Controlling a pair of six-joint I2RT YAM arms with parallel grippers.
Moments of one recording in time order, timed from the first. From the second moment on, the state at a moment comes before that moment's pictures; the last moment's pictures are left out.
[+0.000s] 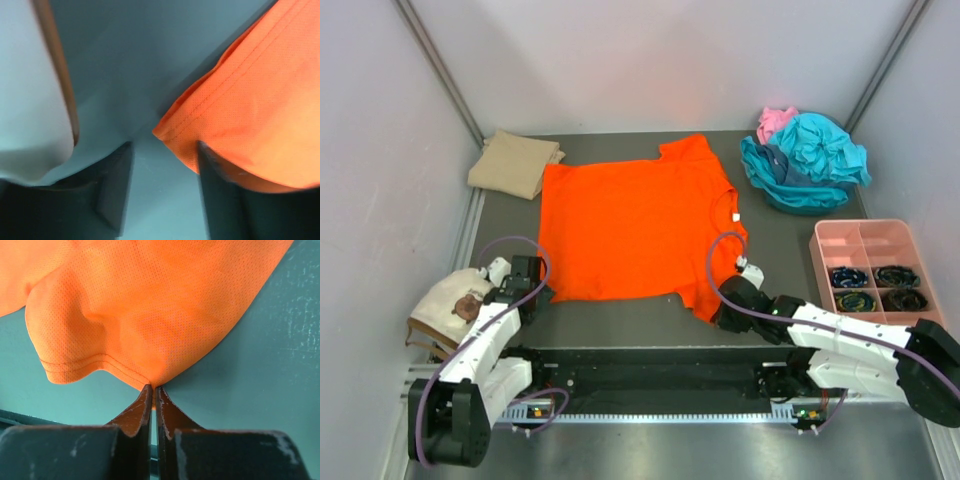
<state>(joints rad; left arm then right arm) -0.08 0.91 0.41 -0.58 -0.33 -0.95 0.90 1.03 0.36 -0.33 0.21 1.06</state>
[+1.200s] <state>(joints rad) -0.08 0.98 0.41 -0.48 -0.38 -0.95 0.90 1.04 0.38 -0.33 0.21 1.05</state>
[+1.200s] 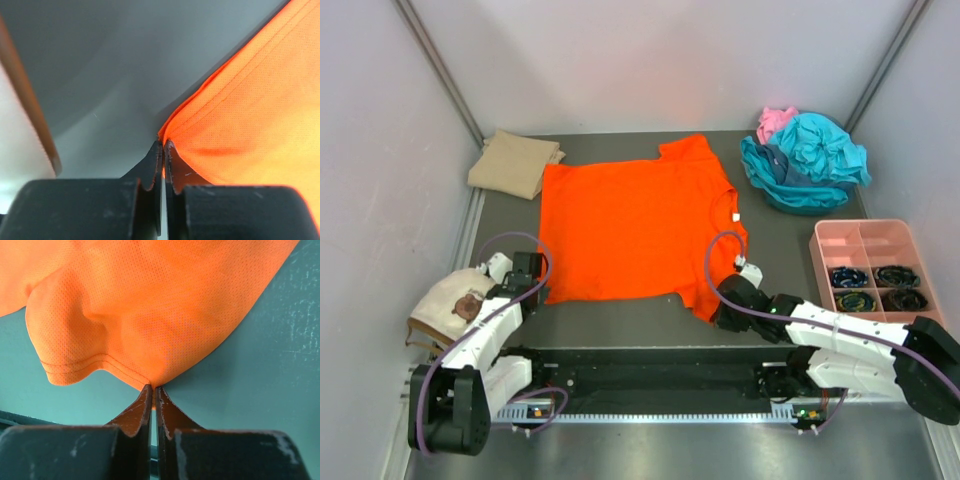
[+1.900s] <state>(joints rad) -0.08 1.04 0.54 -0.43 -0.41 -0.92 0.78 1.01 0.57 -0.61 0.35 0.89</state>
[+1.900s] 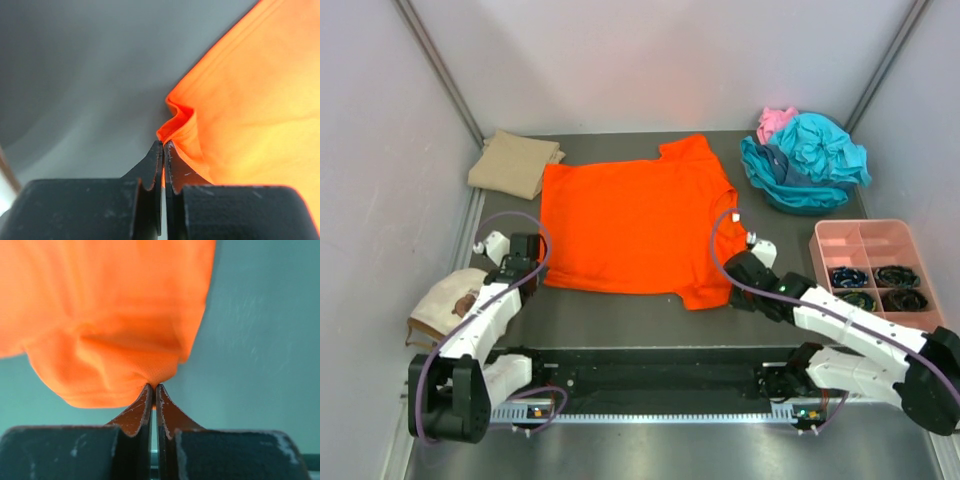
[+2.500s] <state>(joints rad) -0.08 1.26 0.63 -0.29 -0.41 -0.91 0.58 1.23 0.80 -0.50 0.34 0.70</state>
